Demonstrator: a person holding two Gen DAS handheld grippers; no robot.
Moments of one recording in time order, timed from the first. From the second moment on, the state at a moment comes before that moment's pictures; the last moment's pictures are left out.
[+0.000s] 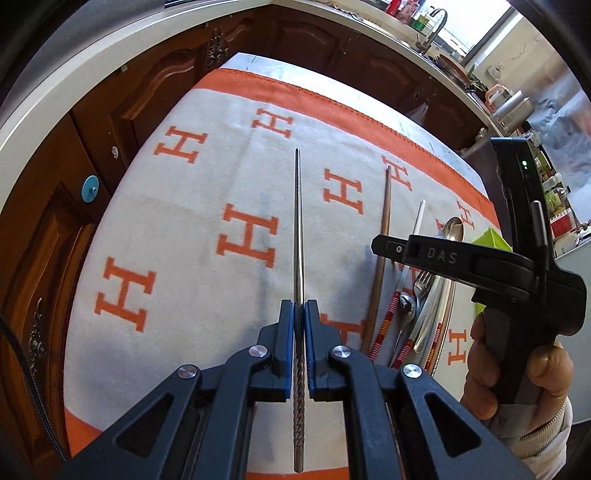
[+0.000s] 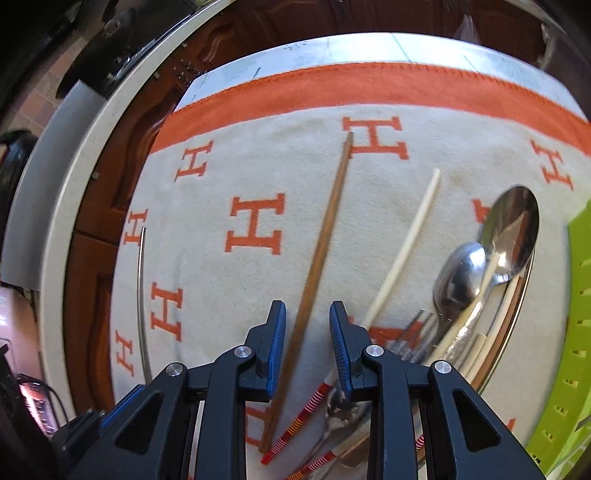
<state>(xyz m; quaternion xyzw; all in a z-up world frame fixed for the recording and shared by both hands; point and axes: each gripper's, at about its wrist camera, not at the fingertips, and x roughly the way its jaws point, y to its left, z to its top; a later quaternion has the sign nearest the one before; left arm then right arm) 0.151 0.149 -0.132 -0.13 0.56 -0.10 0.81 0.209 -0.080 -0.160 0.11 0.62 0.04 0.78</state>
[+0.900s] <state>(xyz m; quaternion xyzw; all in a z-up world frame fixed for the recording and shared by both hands) 0.095 0.095 -0.077 -0.11 0.54 -0.16 0.82 0.087 -0.153 -0.062 0.22 0.52 0.12 0.81</state>
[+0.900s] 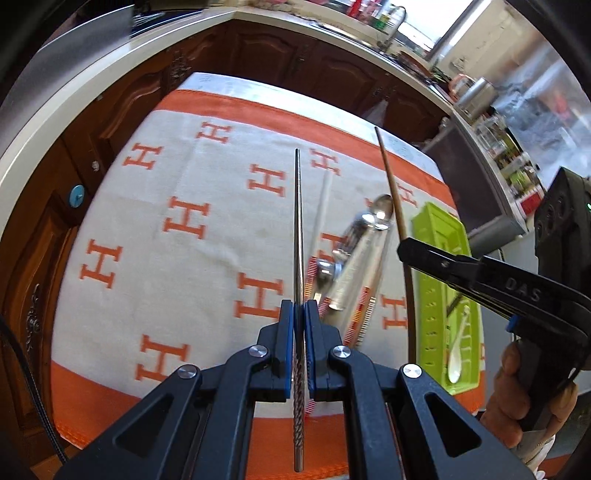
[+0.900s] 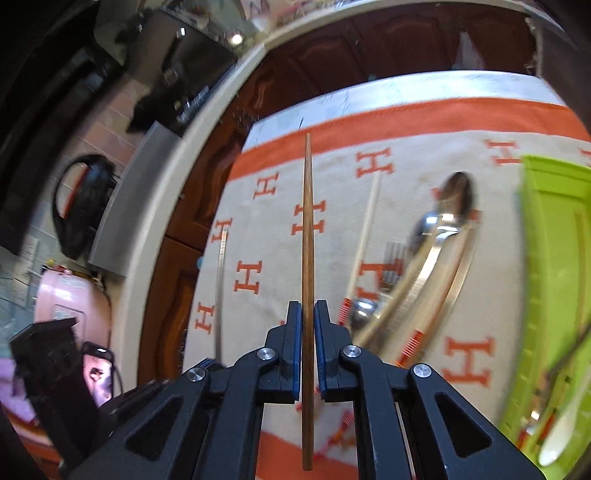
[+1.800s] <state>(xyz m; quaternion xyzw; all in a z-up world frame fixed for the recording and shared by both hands) 0.106 -0.152 -0.103 0.00 0.59 -0.28 0.76 -0.004 -0.381 -0.084 0.16 0.52 -0.05 0.83</state>
